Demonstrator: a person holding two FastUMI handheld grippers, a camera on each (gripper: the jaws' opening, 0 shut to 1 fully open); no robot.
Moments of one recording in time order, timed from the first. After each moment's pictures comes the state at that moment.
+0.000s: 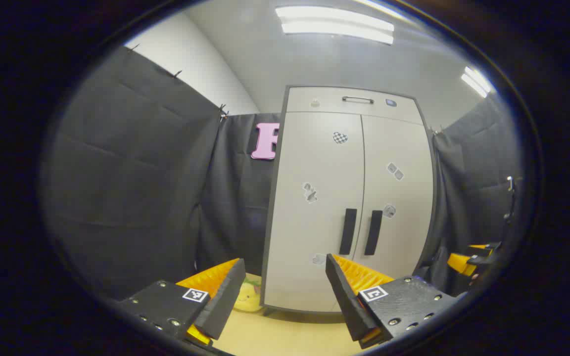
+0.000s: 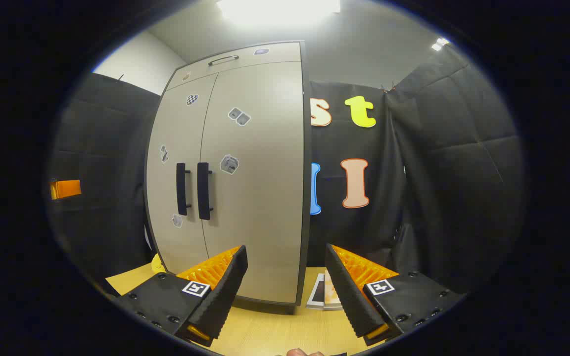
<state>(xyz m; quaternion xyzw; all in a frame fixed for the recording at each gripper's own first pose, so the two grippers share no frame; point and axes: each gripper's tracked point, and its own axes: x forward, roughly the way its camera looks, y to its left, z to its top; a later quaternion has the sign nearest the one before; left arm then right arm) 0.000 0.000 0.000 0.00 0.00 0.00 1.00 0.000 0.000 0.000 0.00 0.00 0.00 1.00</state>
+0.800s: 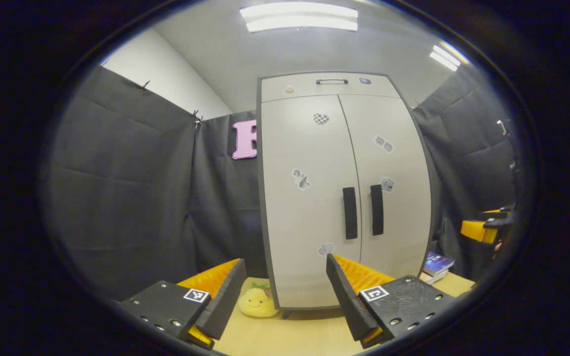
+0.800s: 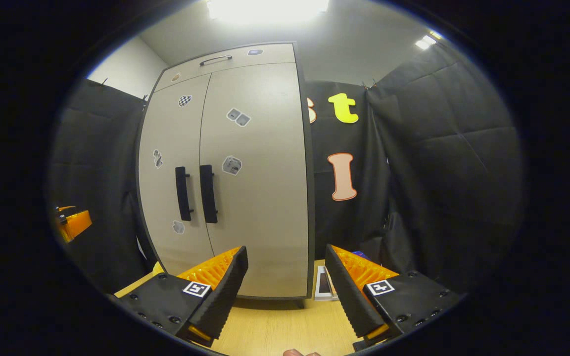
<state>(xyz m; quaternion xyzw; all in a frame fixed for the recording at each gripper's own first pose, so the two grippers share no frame) 0.032 -0.005 -0.034 0.03 0.01 -0.08 1.00 -0.015 0.047 -0.007 0.04 0.02 -0.06 1.00</state>
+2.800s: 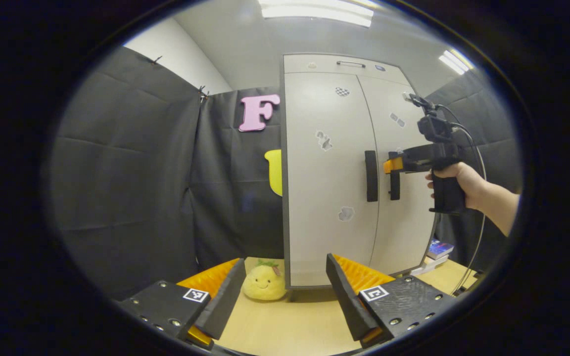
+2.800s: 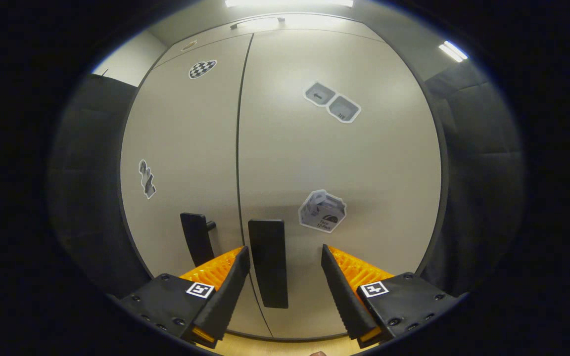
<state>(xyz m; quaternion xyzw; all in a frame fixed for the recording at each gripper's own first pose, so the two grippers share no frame) 0.032 0.072 -0.114 0.02 0.06 -0.08 0.99 0.199 0.173 0.069 0.03 0.03 -0.02 1.00</state>
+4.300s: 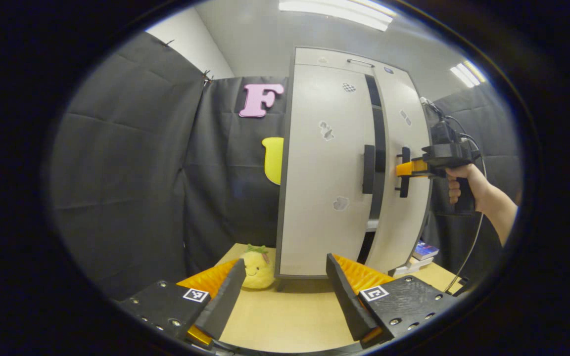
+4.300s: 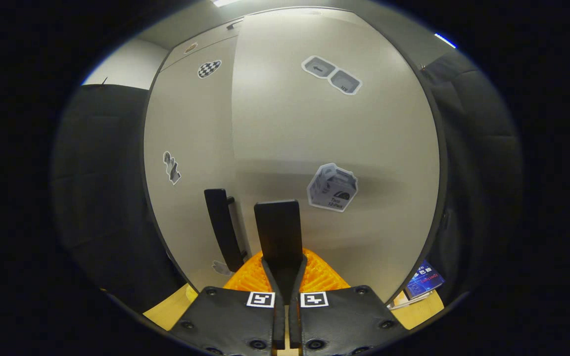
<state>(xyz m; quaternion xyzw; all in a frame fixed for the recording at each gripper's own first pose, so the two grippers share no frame) 0.020 0.076 -0.139 -0.03 0.10 -0.11 0.99 0.153 0.180 0.051 0.05 0.06 0.04 1.00</state>
